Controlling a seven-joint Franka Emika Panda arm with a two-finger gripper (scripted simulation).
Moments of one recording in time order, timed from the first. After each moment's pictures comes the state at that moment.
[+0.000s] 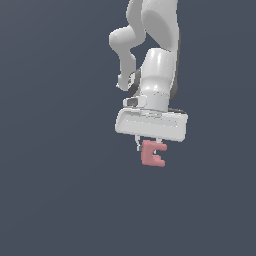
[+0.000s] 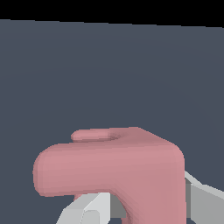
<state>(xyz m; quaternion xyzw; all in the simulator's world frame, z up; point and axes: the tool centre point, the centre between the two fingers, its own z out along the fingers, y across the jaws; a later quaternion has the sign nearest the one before) 0.111 0.055 0.263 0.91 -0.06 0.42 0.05</state>
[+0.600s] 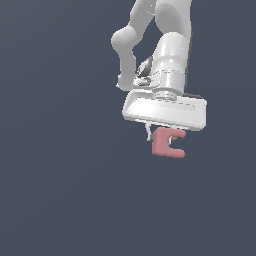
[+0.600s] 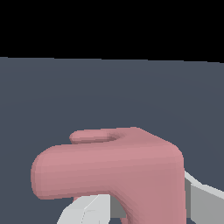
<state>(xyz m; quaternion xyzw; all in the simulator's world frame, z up) 0.125 0.076 0.338 0.85 -0.08 0.52 0.06</state>
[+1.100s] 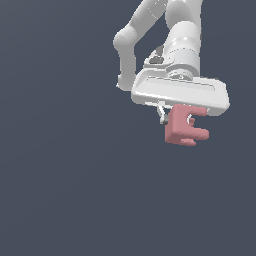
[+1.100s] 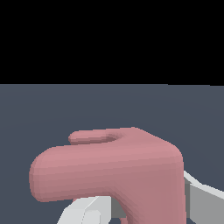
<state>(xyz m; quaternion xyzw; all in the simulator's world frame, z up) 0.124 0.095 0.402 0.80 -0.09 0.59 0.07</state>
